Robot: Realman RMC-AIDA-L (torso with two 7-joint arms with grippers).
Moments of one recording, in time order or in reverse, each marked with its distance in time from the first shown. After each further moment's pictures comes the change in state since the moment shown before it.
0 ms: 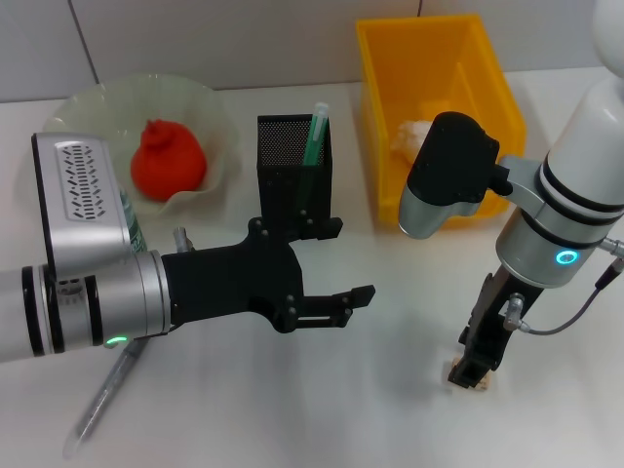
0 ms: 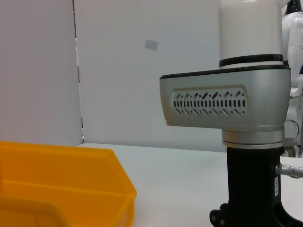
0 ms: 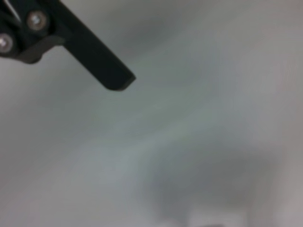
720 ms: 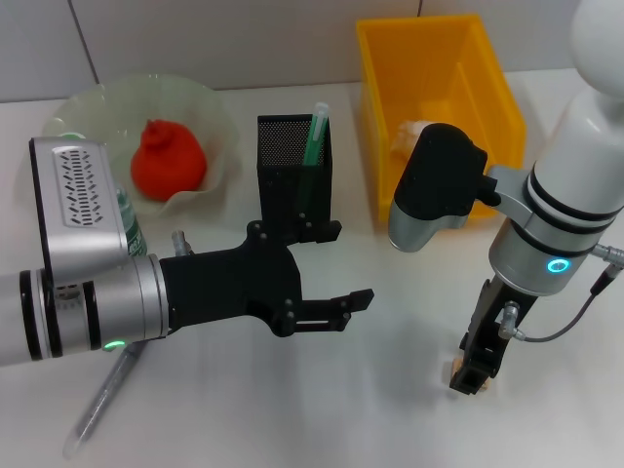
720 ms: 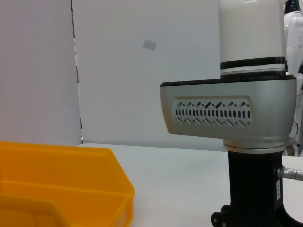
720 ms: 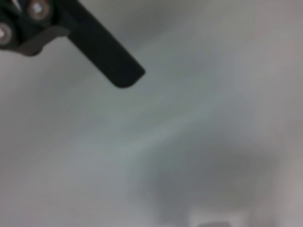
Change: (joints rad) left arm 0.007 0.000 0.000 0.000 0.000 0.005 0.012; right arm 0.006 0.000 -0.064 -0.002 -0.002 0.005 0.041
